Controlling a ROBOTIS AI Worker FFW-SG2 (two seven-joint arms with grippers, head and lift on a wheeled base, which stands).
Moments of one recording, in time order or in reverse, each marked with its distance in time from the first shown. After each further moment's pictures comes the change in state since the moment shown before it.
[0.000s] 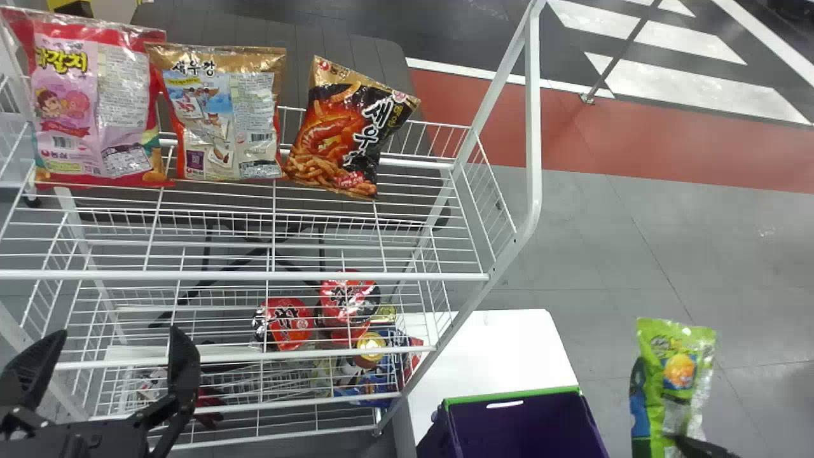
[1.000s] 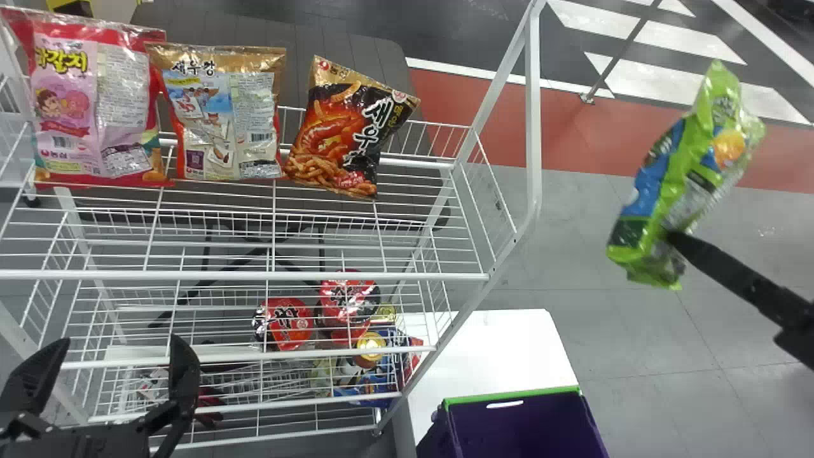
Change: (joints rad) left arm -0.014 -0.001 -0.004 0.044 0.002 -0.006 0.008; right arm -0.352 0.059 0.161 -0.825 -0.072 0.912 -0.002
